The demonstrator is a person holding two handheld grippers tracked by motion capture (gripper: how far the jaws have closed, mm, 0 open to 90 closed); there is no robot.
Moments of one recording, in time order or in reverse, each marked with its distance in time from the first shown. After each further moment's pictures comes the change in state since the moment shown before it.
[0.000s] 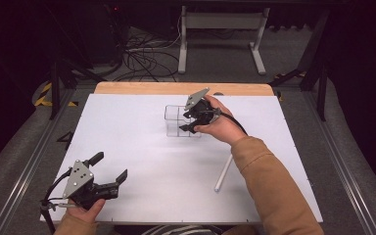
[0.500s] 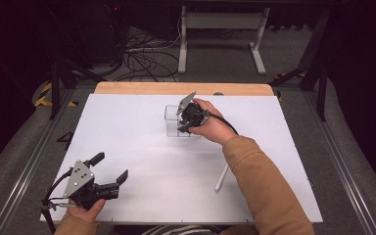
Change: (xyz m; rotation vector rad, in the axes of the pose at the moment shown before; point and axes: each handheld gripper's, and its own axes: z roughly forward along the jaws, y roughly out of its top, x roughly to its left) left arm 0.000 -0.002 0.001 0.003 -0.007 -0.002; right arm -0.002 0.004 0.032 0.126 0.017 -0.052
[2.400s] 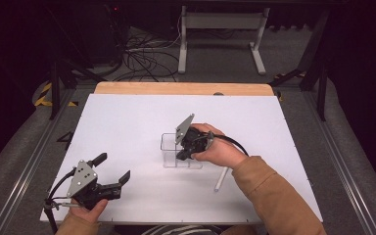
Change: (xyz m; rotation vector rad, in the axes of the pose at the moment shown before) left arm -0.003 -0.001 0.005 0.013 -0.010 0.003; right arm 0.083 -0.002 -0.030 0.041 0.237 -0.098
